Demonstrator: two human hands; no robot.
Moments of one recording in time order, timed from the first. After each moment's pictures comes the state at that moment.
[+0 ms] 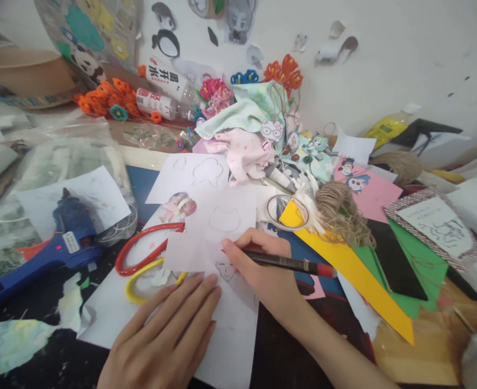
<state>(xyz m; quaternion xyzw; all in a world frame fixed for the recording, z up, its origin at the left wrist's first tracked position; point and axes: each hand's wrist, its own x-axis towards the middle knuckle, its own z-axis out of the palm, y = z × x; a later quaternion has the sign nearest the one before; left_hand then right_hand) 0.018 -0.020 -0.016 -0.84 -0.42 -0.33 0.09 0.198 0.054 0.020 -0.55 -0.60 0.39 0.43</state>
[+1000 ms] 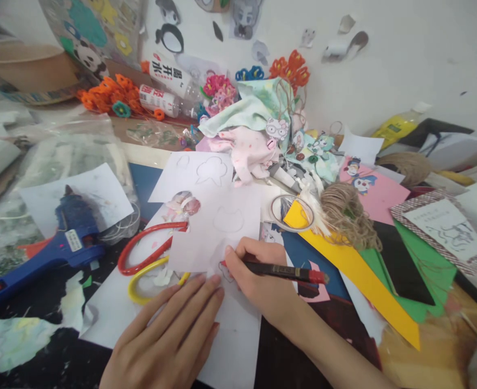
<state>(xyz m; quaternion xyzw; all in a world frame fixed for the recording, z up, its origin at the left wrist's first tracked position) 0.018 -0.020 -0.018 -0.84 -0.41 -0.33 0.11 0.197 0.049 0.012 -0.57 -0.66 0.36 0.33</state>
